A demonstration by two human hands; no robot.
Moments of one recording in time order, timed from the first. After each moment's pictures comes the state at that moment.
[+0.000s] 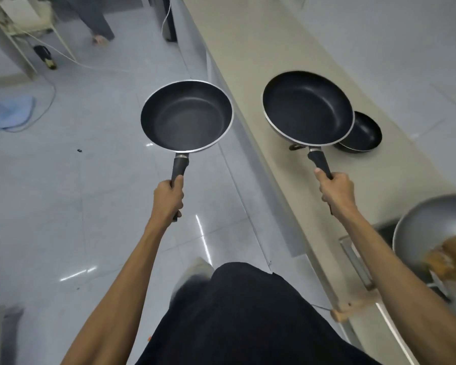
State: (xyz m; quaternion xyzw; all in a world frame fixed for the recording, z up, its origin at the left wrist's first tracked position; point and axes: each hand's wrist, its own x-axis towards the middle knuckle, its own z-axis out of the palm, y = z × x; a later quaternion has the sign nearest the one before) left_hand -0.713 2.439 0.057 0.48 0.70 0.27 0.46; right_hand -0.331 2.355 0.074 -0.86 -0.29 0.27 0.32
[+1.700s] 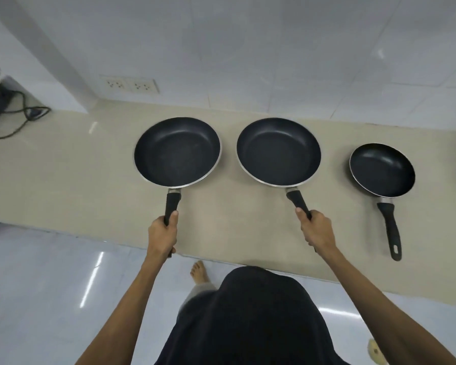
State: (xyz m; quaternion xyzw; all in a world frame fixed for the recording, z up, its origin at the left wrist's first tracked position) left_hand -0.429 3.237 0.008 0.80 0.41 -0.03 0.45; right_hand -0.314 2.866 -0.008 -0.91 0.14 0.19 0.34
